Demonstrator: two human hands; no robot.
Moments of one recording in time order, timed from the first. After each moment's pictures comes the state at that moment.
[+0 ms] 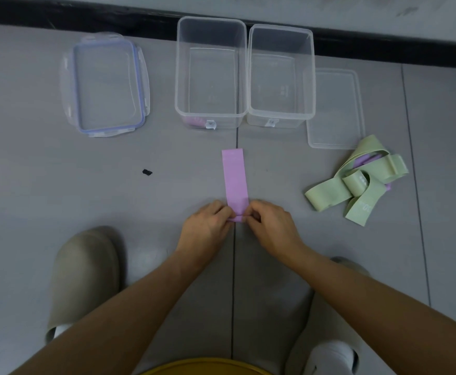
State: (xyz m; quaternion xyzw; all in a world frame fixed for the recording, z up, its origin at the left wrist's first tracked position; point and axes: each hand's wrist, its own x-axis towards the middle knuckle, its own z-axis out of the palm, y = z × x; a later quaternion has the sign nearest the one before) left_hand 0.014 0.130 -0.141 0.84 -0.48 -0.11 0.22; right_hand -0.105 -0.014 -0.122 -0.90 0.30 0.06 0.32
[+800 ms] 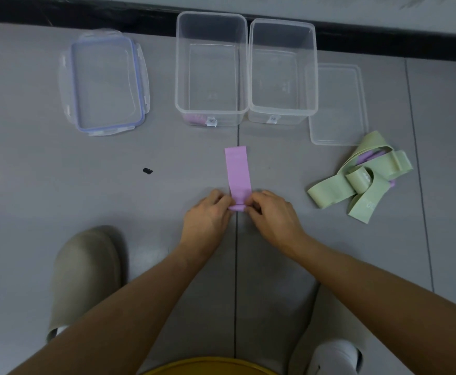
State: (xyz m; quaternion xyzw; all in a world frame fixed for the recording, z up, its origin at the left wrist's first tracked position) left_hand 0.023 0.121 -0.143 0.86 -0.45 -0.13 0.22; right_hand -0.090 -0.023 -0.123 -0.90 0.30 0.08 0.29
